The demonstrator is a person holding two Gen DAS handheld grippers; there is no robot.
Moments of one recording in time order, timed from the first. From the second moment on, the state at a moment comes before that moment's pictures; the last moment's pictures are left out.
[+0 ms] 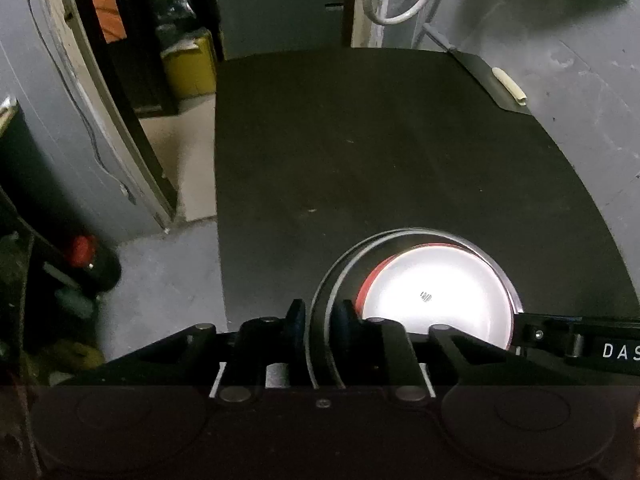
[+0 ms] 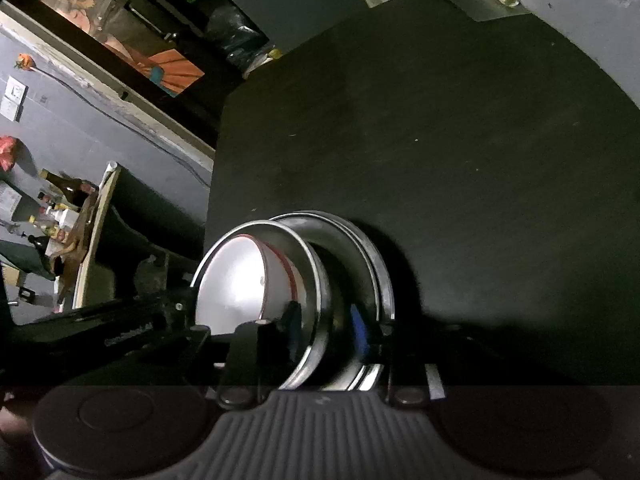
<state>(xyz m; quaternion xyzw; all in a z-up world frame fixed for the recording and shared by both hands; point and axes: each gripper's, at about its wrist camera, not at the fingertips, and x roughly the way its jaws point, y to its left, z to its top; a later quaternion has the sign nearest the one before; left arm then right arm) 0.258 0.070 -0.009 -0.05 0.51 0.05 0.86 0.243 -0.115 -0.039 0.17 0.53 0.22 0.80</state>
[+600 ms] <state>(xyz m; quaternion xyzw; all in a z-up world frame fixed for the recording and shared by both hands) 0.255 0.072 -0.008 -0.01 0.49 0.11 0.86 0.241 -0.111 -0.040 0.16 0.53 0.20 0.81</state>
